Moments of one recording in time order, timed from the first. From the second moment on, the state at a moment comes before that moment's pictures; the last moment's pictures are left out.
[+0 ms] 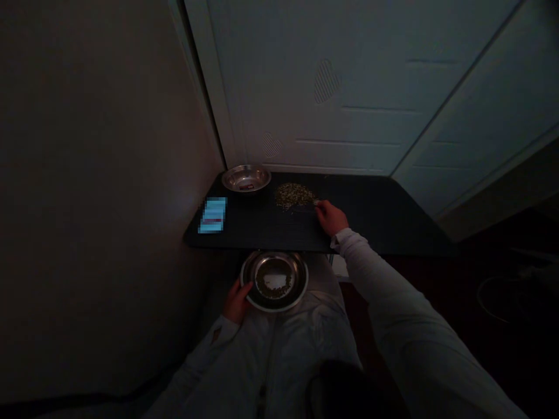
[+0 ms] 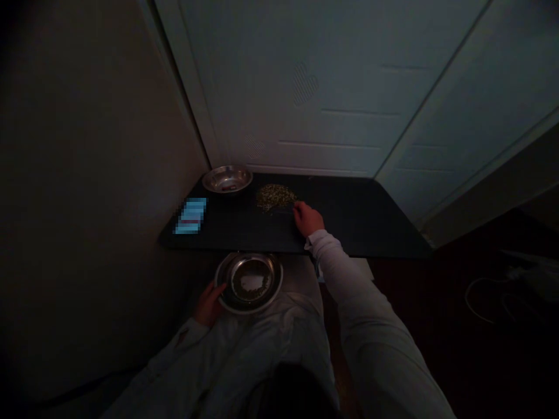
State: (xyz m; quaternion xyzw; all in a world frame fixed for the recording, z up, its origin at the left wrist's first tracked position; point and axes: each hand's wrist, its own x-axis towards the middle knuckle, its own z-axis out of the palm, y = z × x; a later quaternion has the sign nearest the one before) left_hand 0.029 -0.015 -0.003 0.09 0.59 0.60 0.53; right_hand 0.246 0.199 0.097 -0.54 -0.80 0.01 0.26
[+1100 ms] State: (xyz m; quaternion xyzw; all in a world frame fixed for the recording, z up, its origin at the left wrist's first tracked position) left_hand 0.024 -0.016 -0.007 0.14 0.58 0.61 0.52; right_hand 0.234 0.154 0.100 -0.50 -0.83 0.05 0.24
